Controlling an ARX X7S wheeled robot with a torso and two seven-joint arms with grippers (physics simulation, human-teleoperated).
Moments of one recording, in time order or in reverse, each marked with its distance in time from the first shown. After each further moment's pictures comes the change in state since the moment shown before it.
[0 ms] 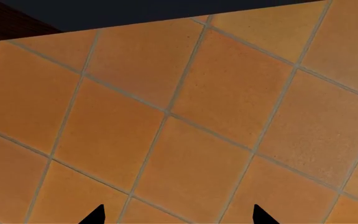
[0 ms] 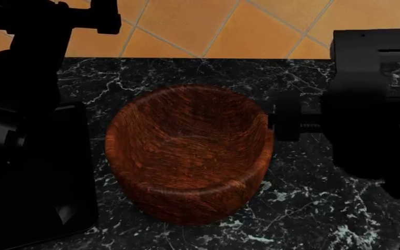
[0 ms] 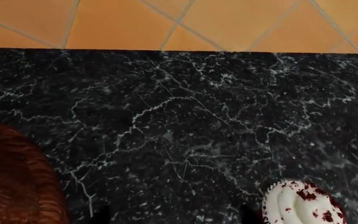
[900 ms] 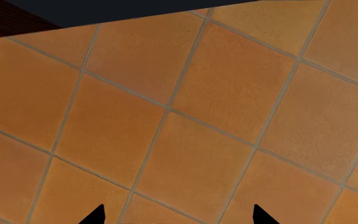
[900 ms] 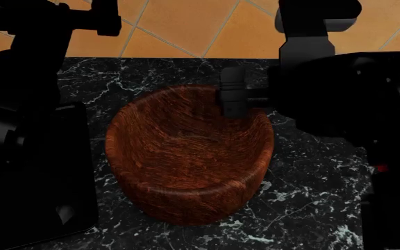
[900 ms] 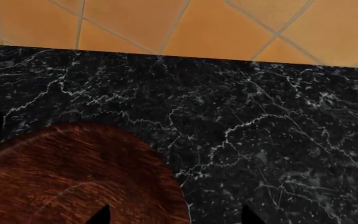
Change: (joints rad) left arm -0.005 -0.001 0.021 0.000 -0.011 -0.022 -0.008; right arm 0.184 -0.128 -0.093 0.209 0.015 0.007 -0.219
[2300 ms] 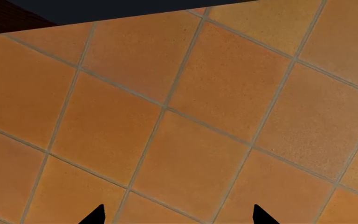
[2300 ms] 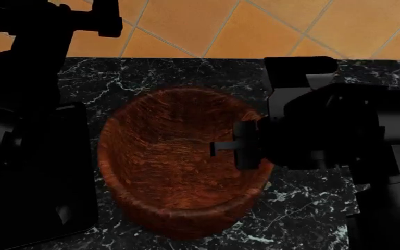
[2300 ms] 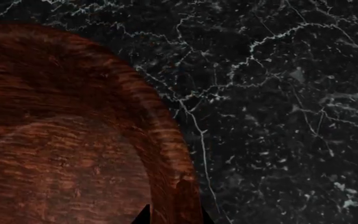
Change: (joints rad) left arm 0.015 -0.018 0.022 0.056 -0.034 -0.028 -0.007; right arm -0.062 -0.018 -0.043 0.091 0.056 0.098 0.003
